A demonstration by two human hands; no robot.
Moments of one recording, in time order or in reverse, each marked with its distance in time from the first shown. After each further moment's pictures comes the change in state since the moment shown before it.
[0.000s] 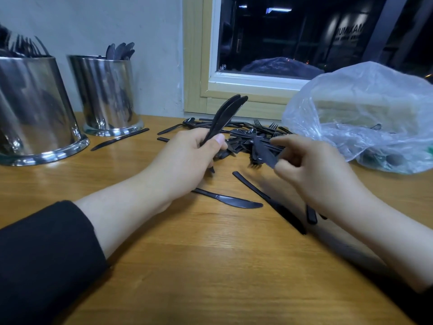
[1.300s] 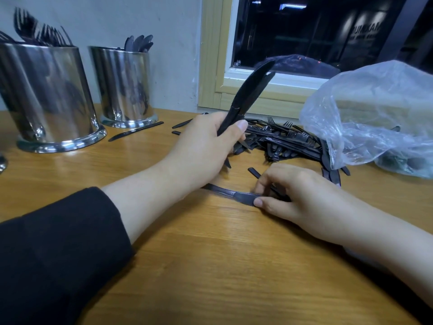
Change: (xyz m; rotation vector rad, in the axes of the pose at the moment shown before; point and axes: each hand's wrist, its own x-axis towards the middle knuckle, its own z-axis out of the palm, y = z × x) left_hand -0.004 0.009 -0.007 0.053 0.038 0.160; right_hand -0.018 -0.018 0.014 -0.088 -0.421 -0.277
